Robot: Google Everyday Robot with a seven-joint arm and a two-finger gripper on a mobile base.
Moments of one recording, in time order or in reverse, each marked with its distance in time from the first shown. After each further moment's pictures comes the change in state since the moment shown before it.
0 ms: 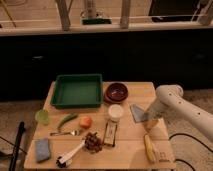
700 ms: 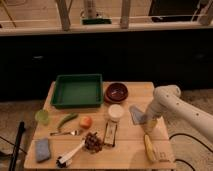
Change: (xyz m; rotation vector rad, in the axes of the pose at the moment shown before) arm -0.012 -0.005 0.001 0.045 0.025 -0.042
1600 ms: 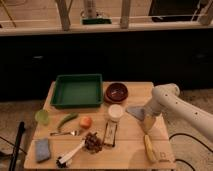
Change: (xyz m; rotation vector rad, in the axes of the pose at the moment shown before) arm -0.005 -0.013 -0.008 0.054 -0.002 -0.022
